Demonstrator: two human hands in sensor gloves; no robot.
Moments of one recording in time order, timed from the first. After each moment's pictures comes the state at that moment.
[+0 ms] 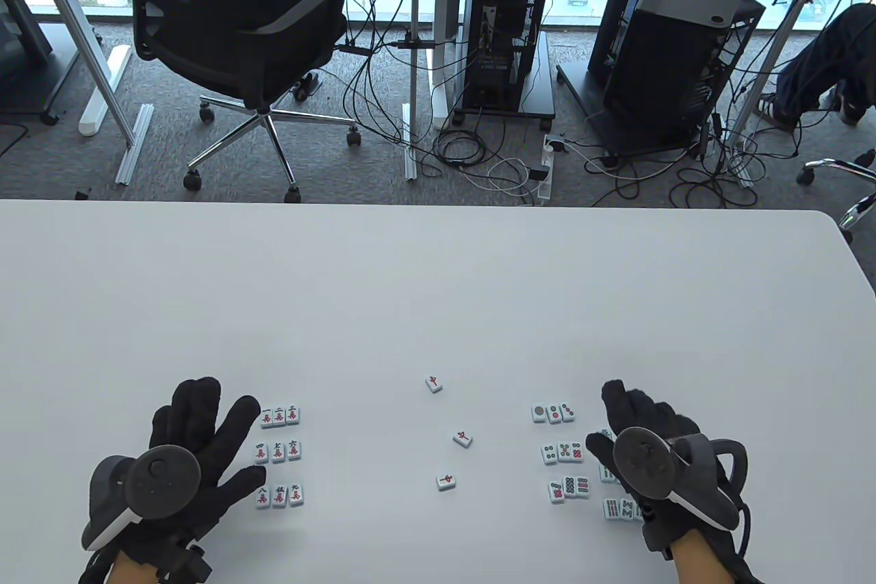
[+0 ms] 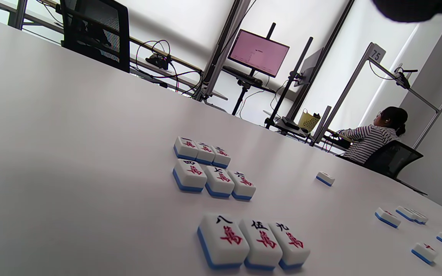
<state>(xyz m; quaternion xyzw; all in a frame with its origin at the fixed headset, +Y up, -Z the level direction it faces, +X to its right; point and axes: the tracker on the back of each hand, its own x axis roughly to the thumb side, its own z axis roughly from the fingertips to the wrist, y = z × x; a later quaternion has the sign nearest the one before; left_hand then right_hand) -0.304 -0.716 -0.213 -0.01 -0.10 0.20 0.97 0.235 -0.644 -0.254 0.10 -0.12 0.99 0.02</state>
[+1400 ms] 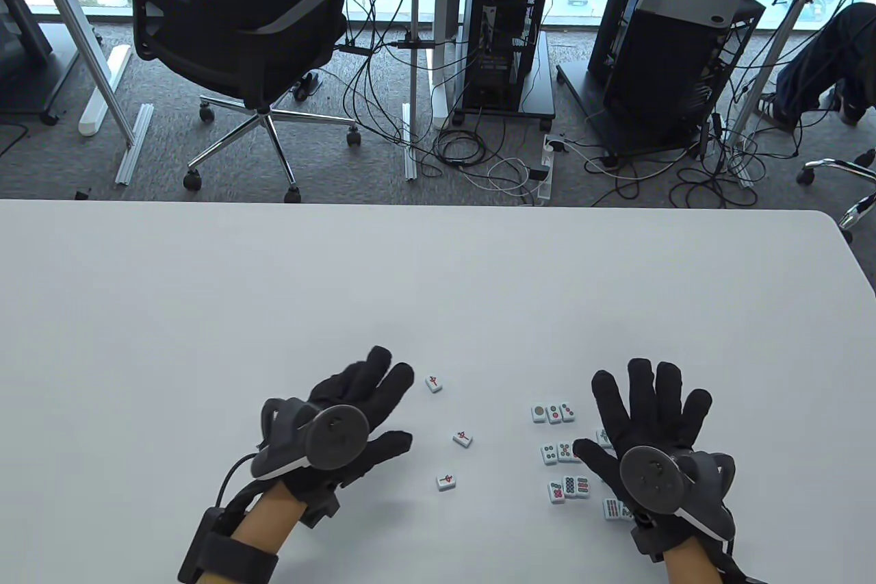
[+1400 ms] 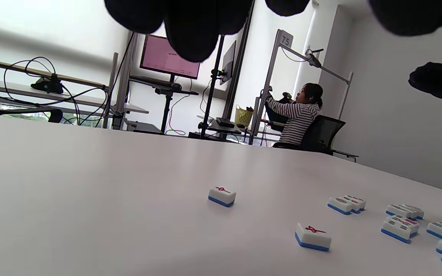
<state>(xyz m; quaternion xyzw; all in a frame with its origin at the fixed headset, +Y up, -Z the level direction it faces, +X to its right) -0.121 -0.687 -0.283 0.05 -0.25 0.11 0.96 0.248 -0.701 -0.254 0.13 -0.11 0.98 0.07</state>
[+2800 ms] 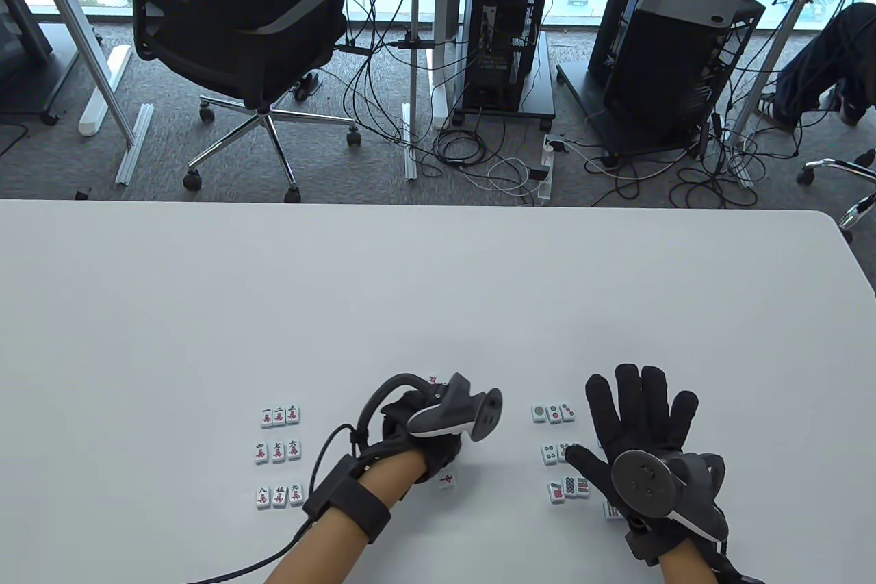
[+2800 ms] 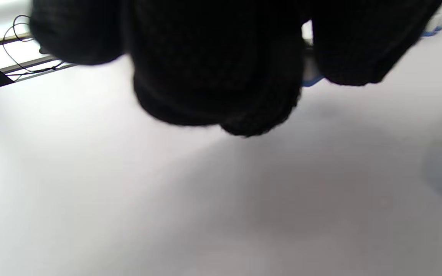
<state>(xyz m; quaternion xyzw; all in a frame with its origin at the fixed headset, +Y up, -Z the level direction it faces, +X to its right) -0.033 -0.746 -0.334 -0.12 -0.20 -0.12 0.96 0.241 -0.709 -0.254 0.15 -0.10 0.98 0.07</state>
